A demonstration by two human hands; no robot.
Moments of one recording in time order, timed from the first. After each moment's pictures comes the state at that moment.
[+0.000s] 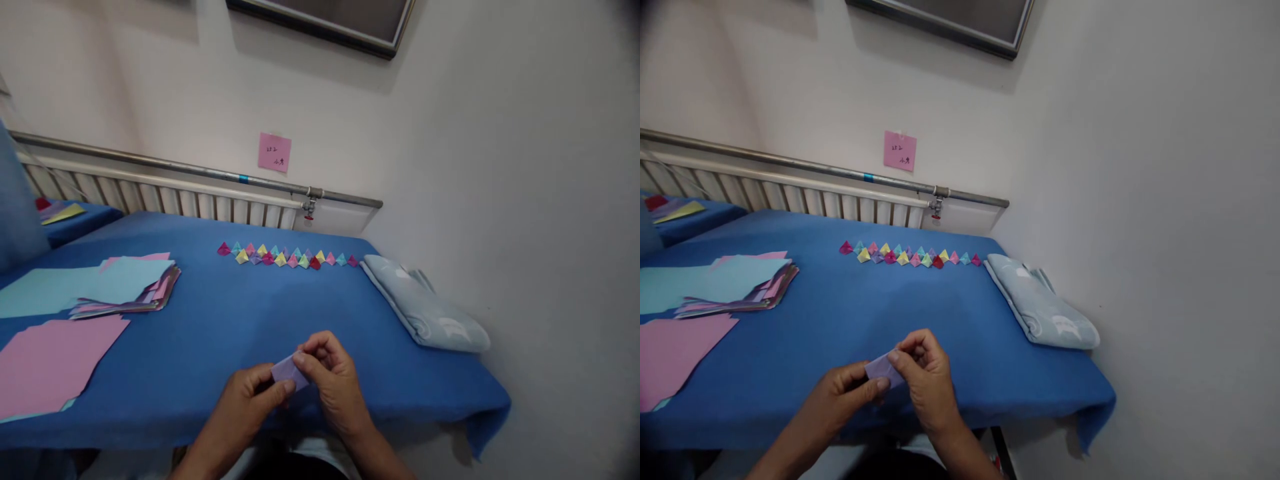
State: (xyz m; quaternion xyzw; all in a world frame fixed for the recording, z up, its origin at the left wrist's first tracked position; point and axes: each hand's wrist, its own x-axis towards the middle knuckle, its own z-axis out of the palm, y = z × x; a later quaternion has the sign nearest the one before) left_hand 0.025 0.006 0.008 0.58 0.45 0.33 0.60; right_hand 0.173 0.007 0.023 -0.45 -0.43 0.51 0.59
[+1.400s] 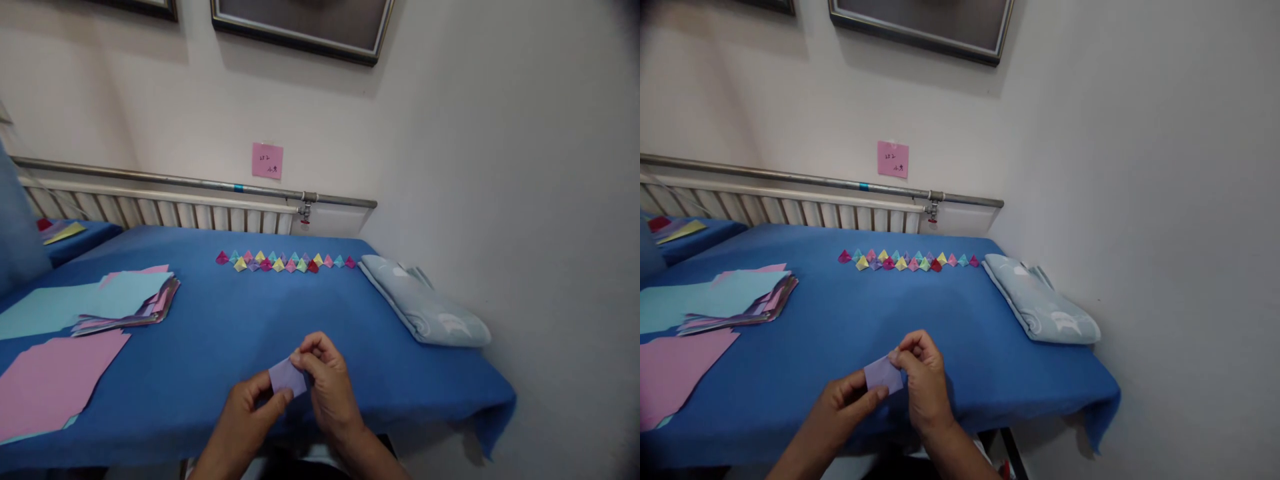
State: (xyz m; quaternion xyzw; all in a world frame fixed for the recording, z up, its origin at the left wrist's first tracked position) left_hand 0.031 0.002 -0.002 0.57 0.44 0.38 0.58; right_hand 0.162 0.013 0.015 -0.44 -0.35 0.54 0.63
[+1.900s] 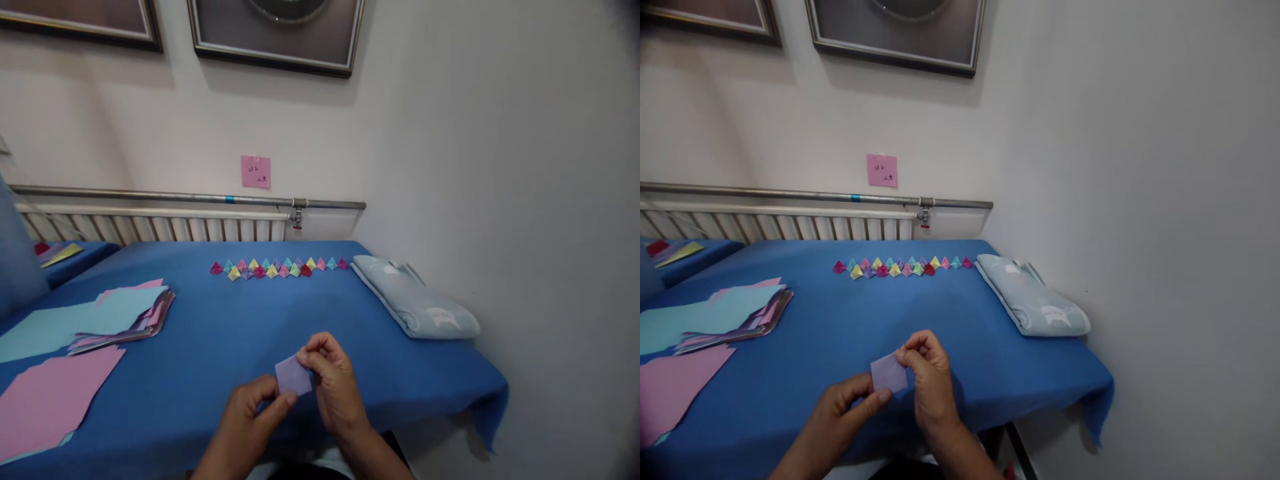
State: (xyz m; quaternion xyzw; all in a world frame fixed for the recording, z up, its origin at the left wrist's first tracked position) left_hand 0.042 -0.004 0.014 0.68 0.45 0.34 0.46; right_hand 0.182 0.004 0.028 -0.42 -0.32 0.53 0.67
